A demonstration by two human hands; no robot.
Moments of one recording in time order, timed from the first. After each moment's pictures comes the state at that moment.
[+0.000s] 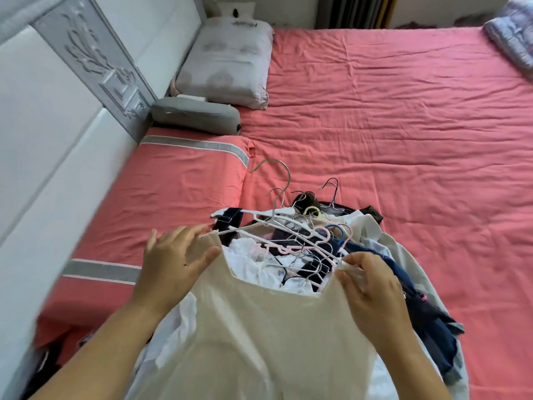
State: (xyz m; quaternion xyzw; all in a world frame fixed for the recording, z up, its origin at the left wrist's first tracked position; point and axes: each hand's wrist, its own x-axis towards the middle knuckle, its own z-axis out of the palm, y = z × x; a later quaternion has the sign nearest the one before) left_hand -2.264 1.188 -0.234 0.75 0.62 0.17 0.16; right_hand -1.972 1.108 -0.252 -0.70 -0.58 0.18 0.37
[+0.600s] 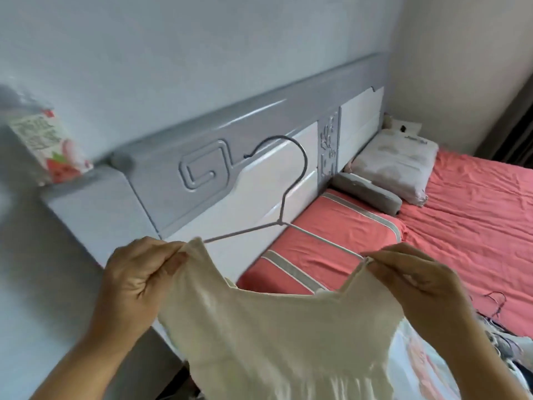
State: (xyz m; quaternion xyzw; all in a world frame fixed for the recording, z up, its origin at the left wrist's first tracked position) left_hand -2.557 0.894 -0.041 0.63 0.61 0.47 -0.11; right_hand -2.250 1.029 -0.047 -0.33 -0.77 0.32 0.44
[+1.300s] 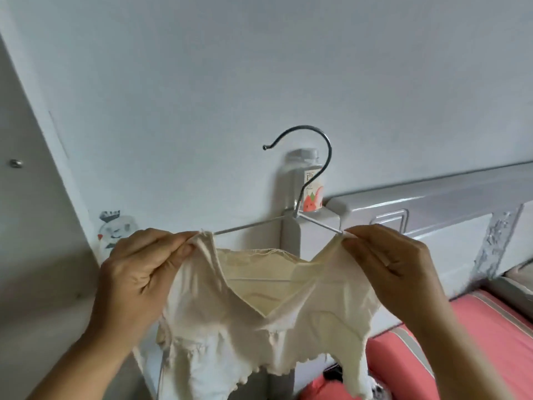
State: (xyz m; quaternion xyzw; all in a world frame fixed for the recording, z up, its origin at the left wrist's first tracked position) left_hand -2.686 0.624 0.044 0.46 0.68 0.47 -0.34; right_hand -2.521 0.881 0.059 -0.04 -0.85 0.29 0.45
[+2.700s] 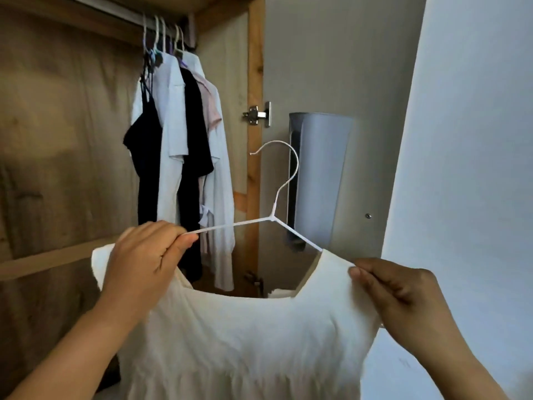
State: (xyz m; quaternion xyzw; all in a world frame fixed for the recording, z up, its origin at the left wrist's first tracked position) left_hand -2.504 0.371 0.115 -0.02 0.83 0.05 -0.55; right_hand -2.623 0.679 0.109 0.40 -0.75 0.47 0.24
